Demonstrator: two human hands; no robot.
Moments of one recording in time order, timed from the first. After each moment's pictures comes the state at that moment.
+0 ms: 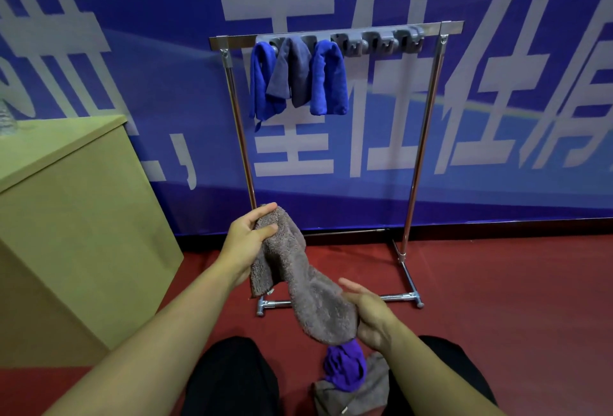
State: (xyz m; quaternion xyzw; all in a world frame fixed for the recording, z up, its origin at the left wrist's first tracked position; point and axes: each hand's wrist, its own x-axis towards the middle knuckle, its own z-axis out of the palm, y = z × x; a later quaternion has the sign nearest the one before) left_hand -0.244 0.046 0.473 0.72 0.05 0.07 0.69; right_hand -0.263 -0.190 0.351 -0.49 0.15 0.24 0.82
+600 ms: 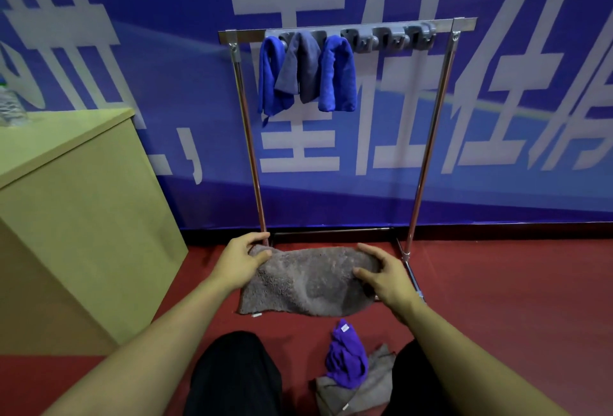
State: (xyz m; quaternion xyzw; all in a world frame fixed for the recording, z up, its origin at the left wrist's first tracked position) left_hand -0.252 0.085 0.428 0.89 0.05 0.03 0.46; right_hand -0.235 -0.223 0.379 -0.79 -0.04 0.01 0.61
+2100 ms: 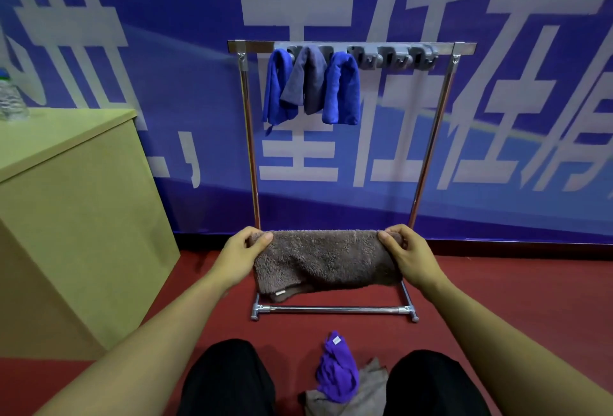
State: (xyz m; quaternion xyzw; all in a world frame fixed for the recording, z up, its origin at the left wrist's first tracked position) left_hand -0.236 0.091 0.425 0.82 0.02 0.08 0.56; right_hand -0.203 -0.263 0.436 -0.84 -0.08 -0.09 0.54
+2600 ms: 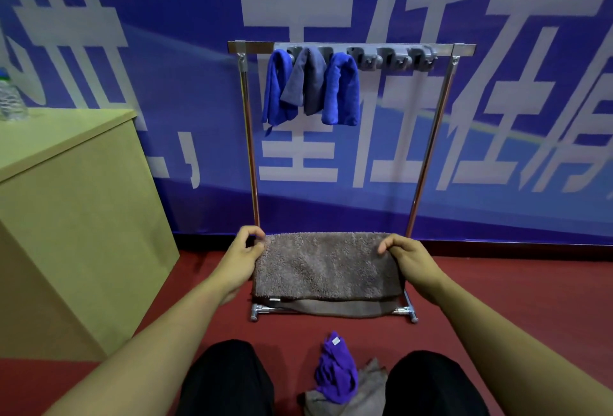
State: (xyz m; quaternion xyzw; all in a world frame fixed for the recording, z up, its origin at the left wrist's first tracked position) left_hand -0.240 0.088 0.416 0.76 0.07 0.03 0.64; right_hand -0.206 -0.267 0.438 -0.83 -0.09 0.02 0.55
